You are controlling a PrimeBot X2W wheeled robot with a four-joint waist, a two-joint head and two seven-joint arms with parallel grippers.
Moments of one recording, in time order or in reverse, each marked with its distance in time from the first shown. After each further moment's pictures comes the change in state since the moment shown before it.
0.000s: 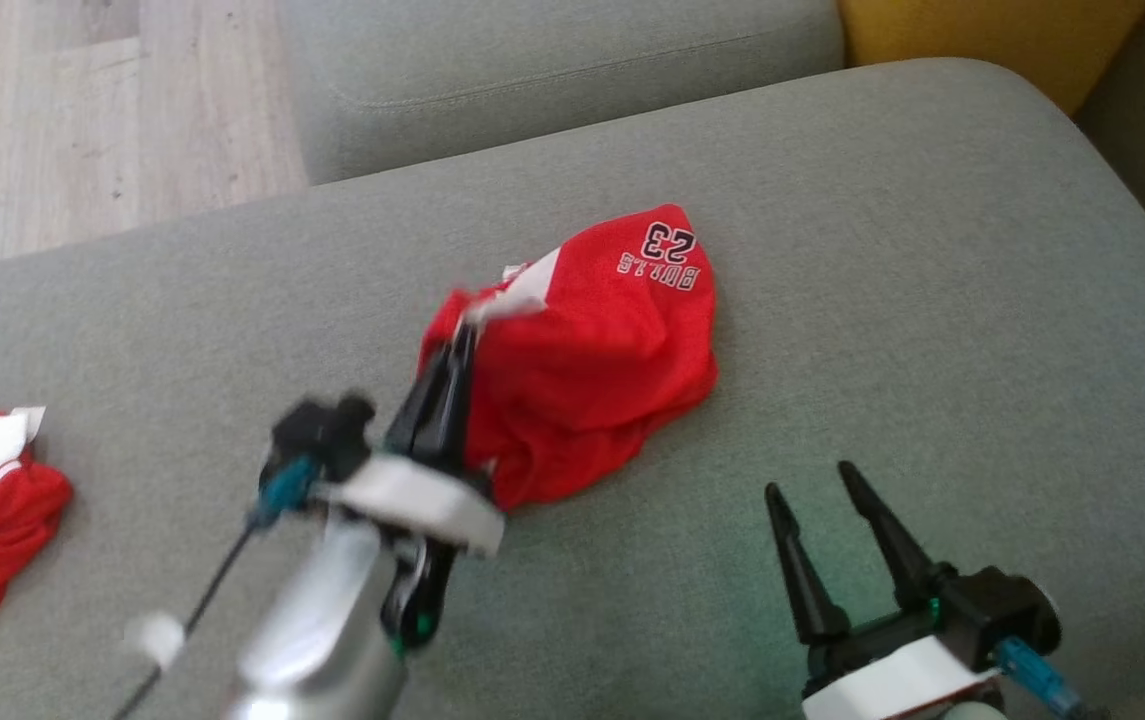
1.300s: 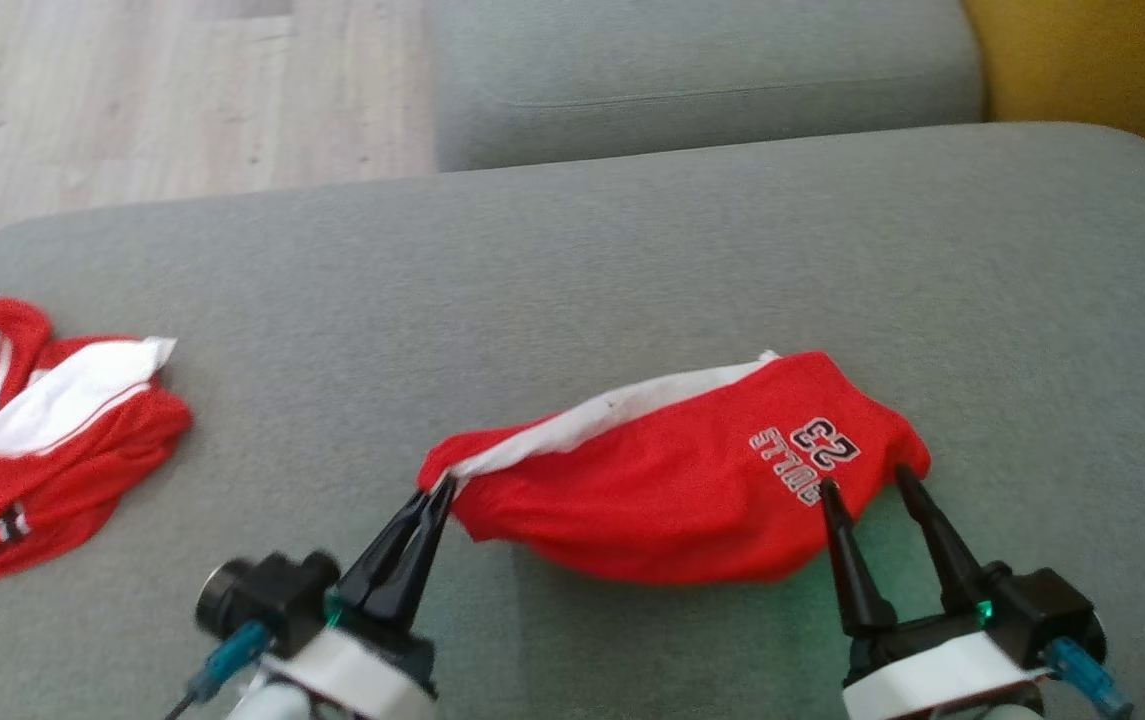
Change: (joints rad) left arm 0.217 0.286 -0.182 -0.286 0.018 0.016 -0.007; right arm 0.014 0.000 -0.066 0.007 0.047 0.000 0.000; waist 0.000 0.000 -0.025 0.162
